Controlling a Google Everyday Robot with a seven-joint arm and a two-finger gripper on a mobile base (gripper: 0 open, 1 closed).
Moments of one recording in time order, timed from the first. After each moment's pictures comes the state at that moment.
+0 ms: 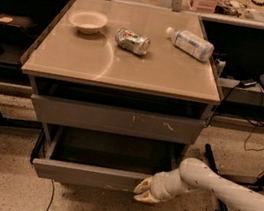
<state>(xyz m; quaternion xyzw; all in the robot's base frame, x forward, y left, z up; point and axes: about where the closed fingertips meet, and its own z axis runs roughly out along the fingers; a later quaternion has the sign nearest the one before) 0.478 -0.096 0.399 -0.70 0.62 0.23 0.26</state>
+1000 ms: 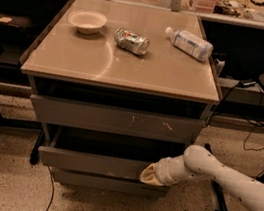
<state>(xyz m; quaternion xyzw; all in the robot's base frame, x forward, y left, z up) 0.542 -0.110 0.420 -0.69 0.64 0.19 0.27</state>
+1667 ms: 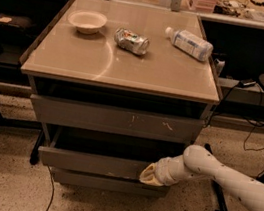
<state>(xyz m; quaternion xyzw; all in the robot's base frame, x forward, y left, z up) 0.541 -0.110 0.420 -0.69 0.64 0.19 0.27</state>
